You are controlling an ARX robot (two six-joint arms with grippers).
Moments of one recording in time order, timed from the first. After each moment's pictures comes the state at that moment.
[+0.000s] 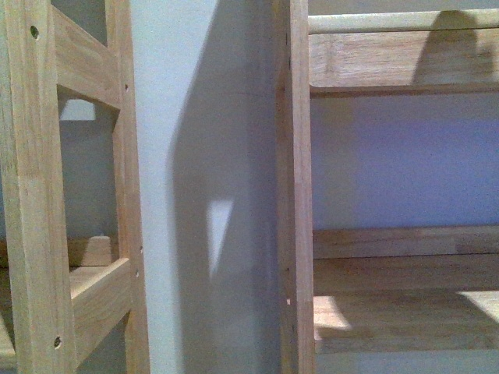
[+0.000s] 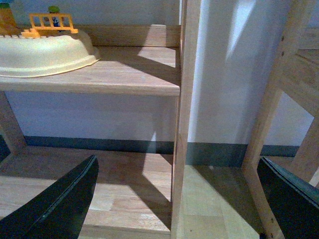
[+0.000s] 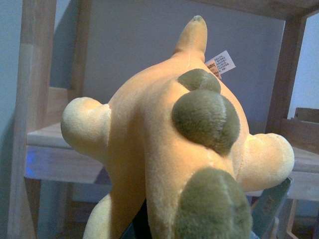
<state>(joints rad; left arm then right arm) 0.00 0.00 0.01 0.00 0.00 0.00 0.34 0.66 0.96 0.22 0.41 -0.34</state>
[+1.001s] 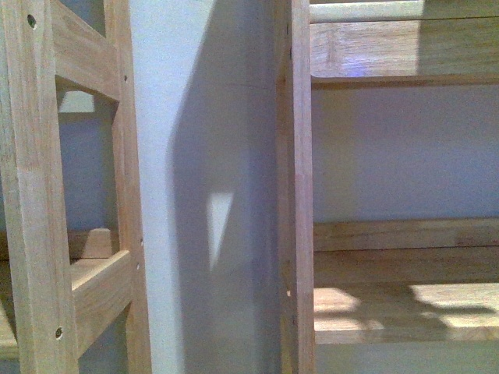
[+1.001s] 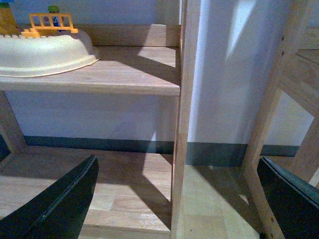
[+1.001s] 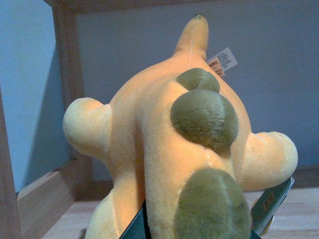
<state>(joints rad) 0.00 0.00 0.01 0.00 0.00 0.00 0.03 1.32 1.59 0.22 0.08 0.06</state>
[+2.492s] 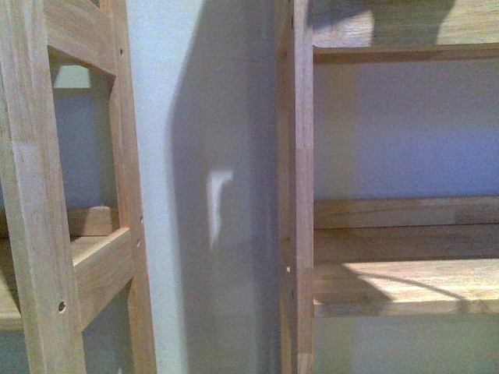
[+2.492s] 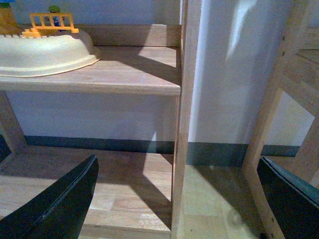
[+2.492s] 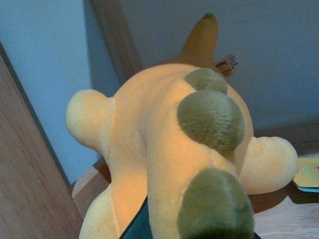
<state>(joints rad) 0.00 0.00 0.01 0.00 0.00 0.00 0.16 1.66 1.86 0.14 0.02 0.34</state>
